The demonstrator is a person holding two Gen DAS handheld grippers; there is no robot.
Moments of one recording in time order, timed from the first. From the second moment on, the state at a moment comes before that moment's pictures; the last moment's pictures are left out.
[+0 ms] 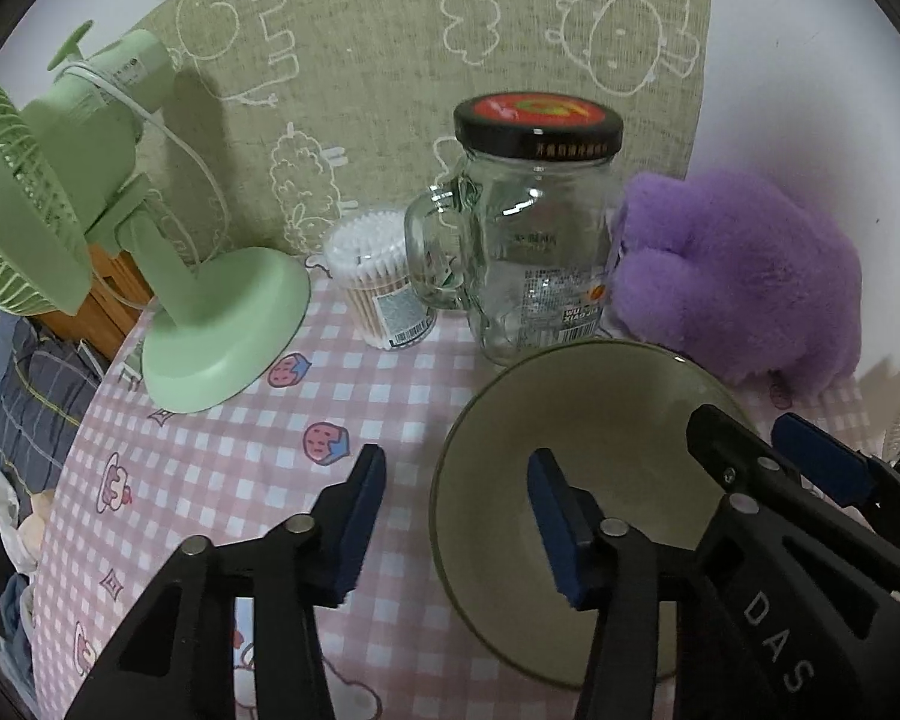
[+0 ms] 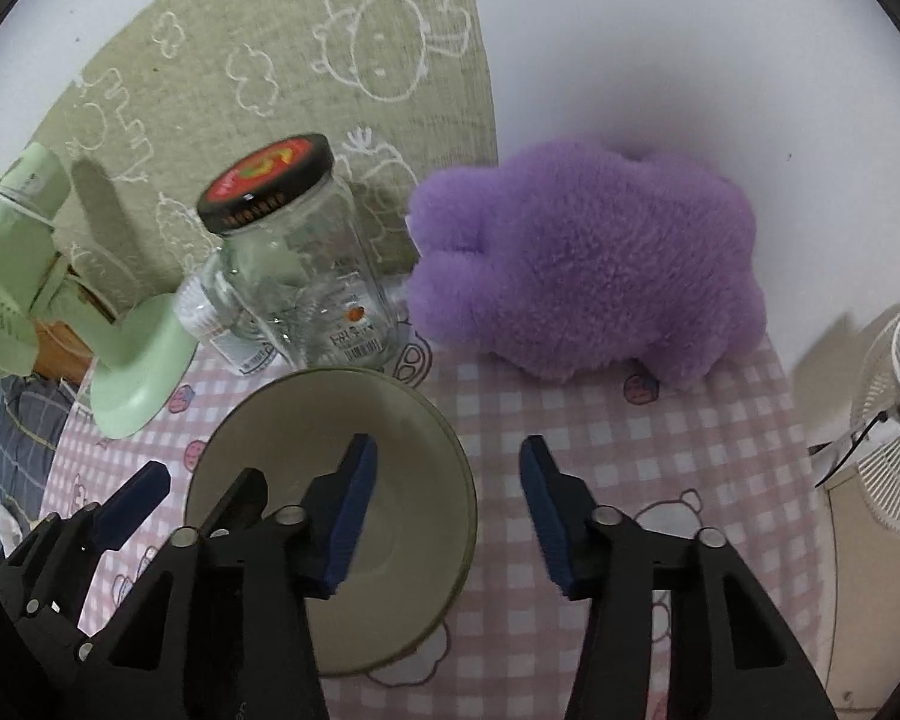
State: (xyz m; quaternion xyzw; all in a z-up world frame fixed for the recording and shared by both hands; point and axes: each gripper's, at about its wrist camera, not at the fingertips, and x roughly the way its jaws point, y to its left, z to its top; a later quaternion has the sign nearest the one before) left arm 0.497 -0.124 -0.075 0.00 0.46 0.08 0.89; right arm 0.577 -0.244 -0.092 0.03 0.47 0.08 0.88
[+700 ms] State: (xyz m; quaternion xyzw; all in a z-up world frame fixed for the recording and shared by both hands) left arm 0.498 -0.123 -0.084 -0.01 0.45 0.08 0.89; right arm 0.578 -0.237 -0.102 0.02 0.46 0.07 0.88
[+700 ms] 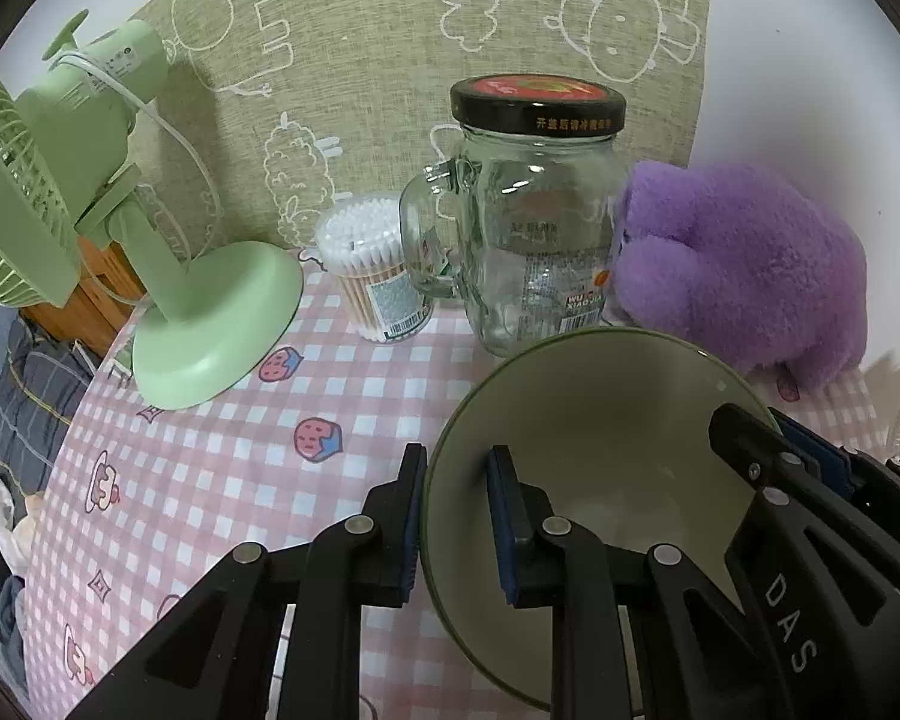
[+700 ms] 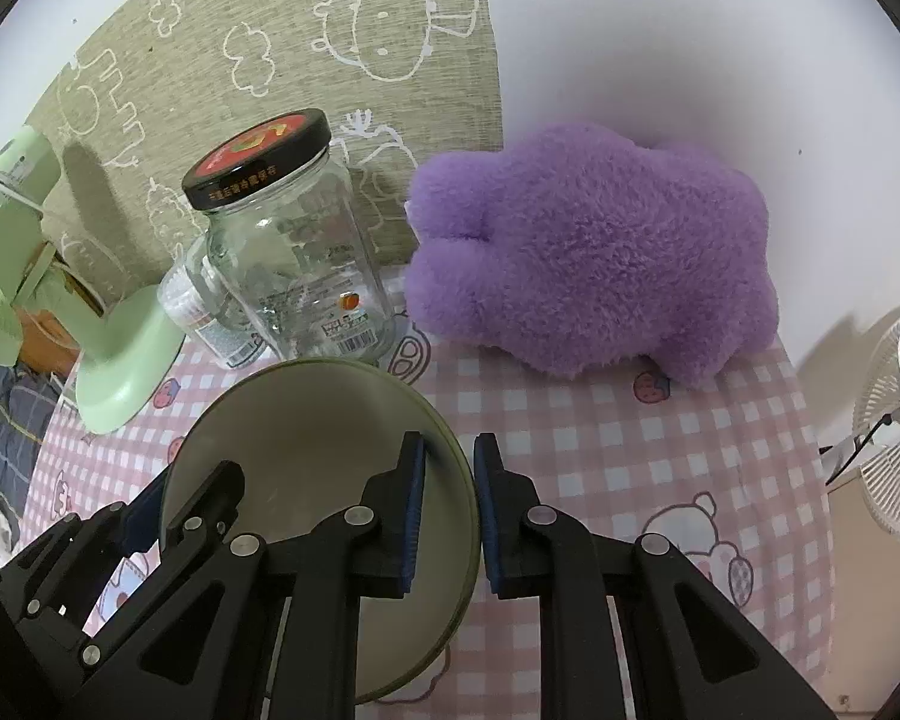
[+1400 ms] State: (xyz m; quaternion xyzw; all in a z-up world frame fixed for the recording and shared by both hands) left arm 0.443 -0.118 -0.039 -0.02 0.45 0.06 0.89; right arm 0.521 -0.243 -0.060 0.03 0.46 0.07 0.88
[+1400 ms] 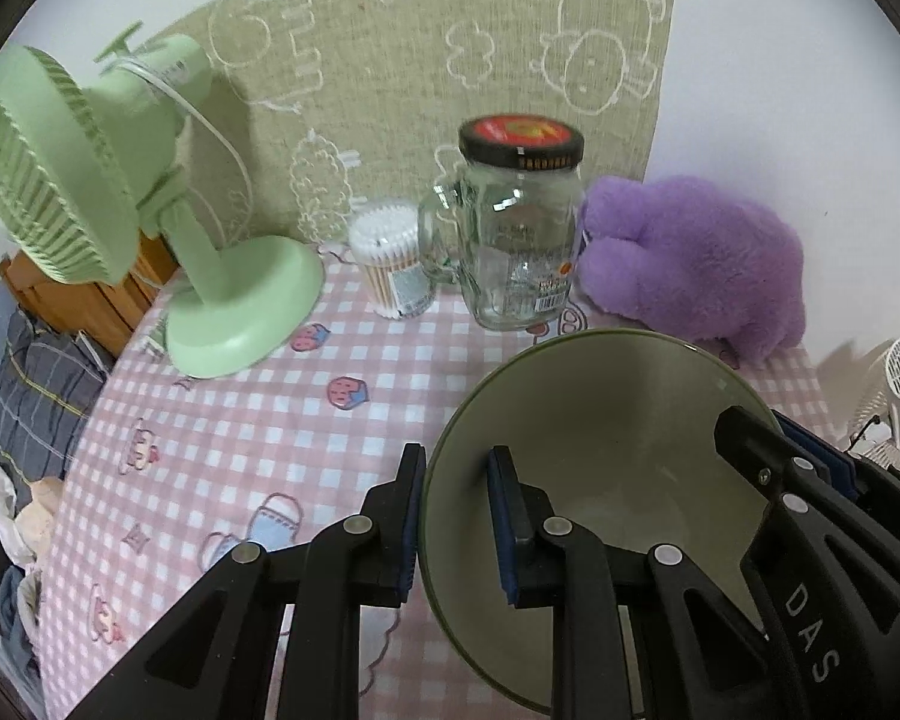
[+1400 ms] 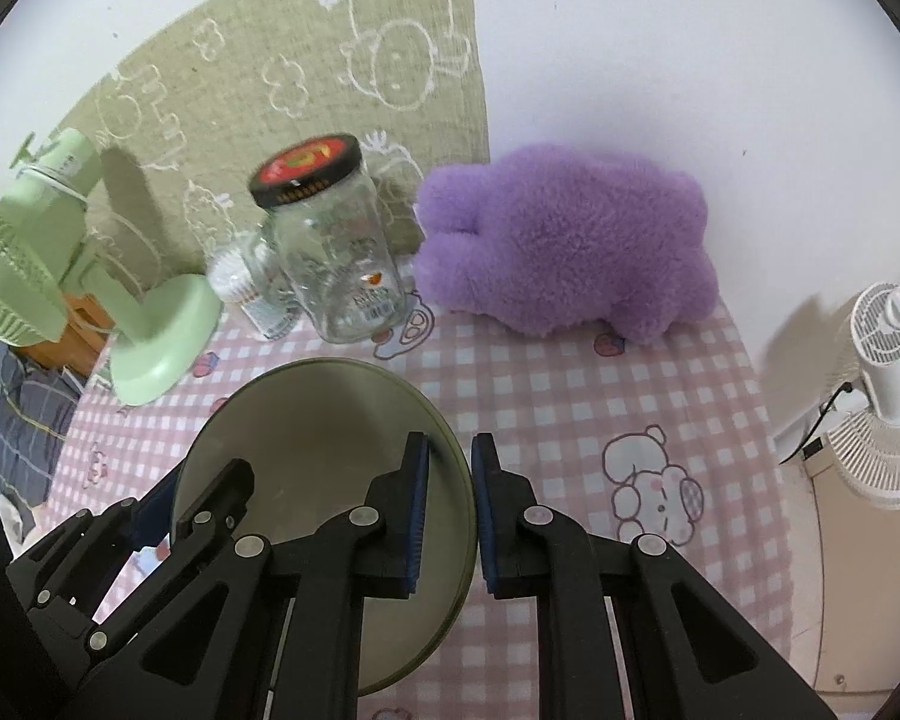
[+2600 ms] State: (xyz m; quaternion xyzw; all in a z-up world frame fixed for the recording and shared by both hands) left arm 0.256 -0.031 0.046 -0.02 0.39 0.02 0.92; right arm 0.319 -0.169 0.050 0.01 0.40 0.03 0.92
